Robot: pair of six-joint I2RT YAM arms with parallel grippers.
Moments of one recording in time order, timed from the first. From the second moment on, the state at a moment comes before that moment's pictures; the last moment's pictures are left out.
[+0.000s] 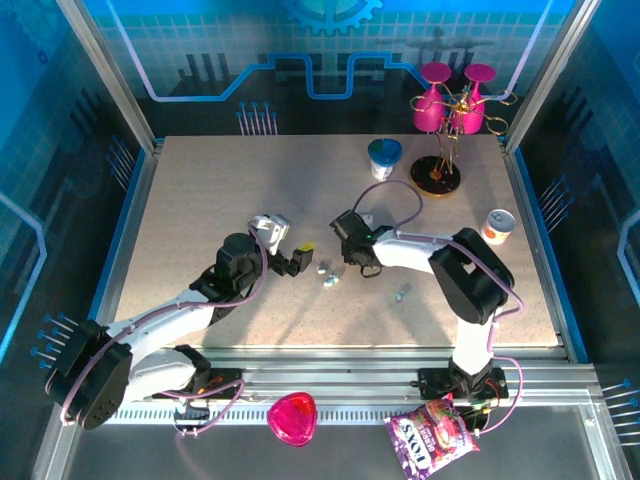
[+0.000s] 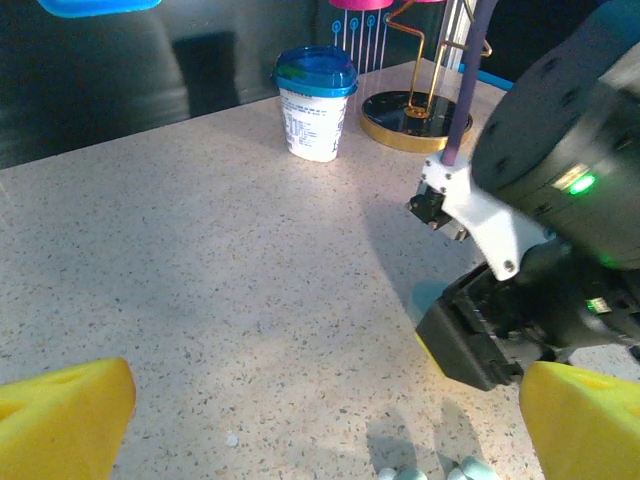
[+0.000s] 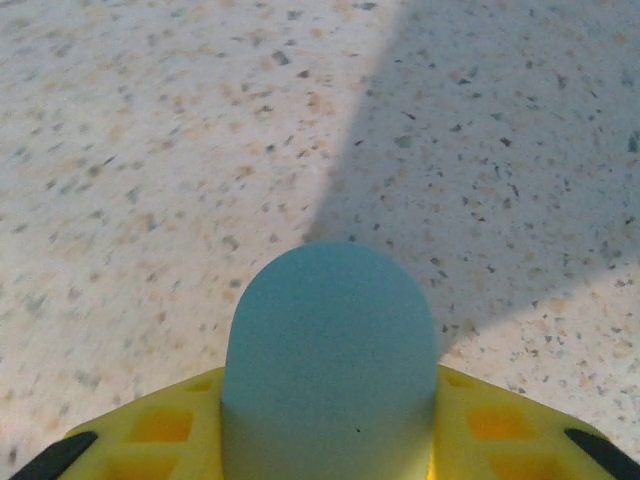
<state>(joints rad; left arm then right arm) -0.54 1.14 0.46 0.41 0.05 -0.04 0.68 1.83 1.06 -0.34 0.32 0.56</state>
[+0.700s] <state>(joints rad) -0.51 1.07 0.52 0.35 0.47 -0.04 0.52 1.37 1.07 -0.54 -0.32 -0.30</state>
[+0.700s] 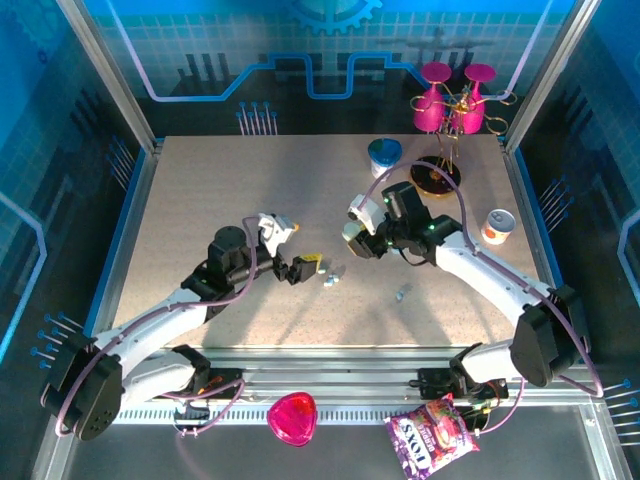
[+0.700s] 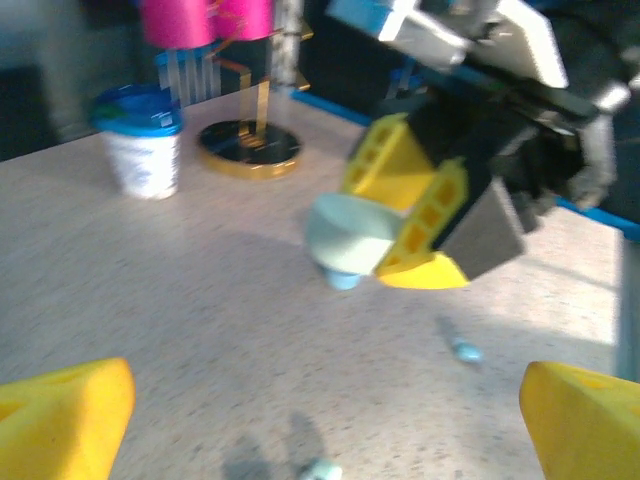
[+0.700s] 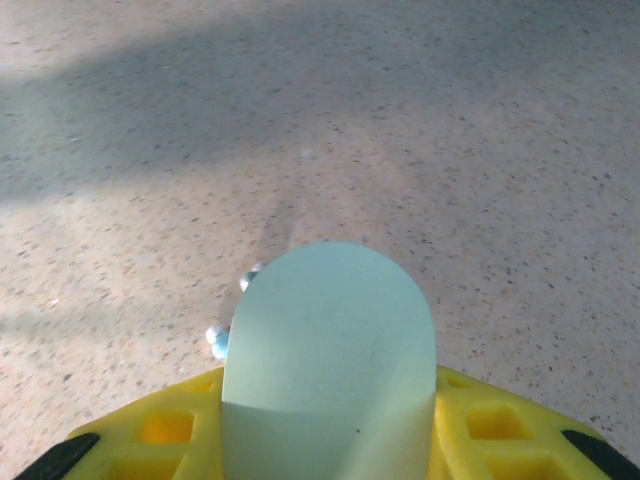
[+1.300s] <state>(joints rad) -0.54 1.22 0.64 0.42 0.98 -0.08 0.62 1.27 1.29 -0.96 -0.55 -0.53</state>
